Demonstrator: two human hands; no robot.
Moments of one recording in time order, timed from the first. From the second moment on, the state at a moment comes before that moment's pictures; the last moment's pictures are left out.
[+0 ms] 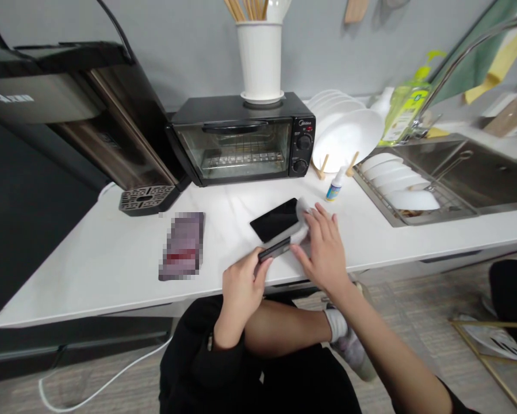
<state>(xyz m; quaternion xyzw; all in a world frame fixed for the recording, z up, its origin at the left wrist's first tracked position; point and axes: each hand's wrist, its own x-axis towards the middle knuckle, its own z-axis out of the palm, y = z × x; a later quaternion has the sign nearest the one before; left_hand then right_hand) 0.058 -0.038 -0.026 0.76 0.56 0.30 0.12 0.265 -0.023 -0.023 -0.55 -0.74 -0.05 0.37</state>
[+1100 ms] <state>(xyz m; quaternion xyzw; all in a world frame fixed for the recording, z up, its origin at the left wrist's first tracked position) 0.050 -0.035 -0.034 0.78 0.55 0.29 0.12 0.221 -0.045 -0.015 -0.41 -0.86 -0.01 0.30</state>
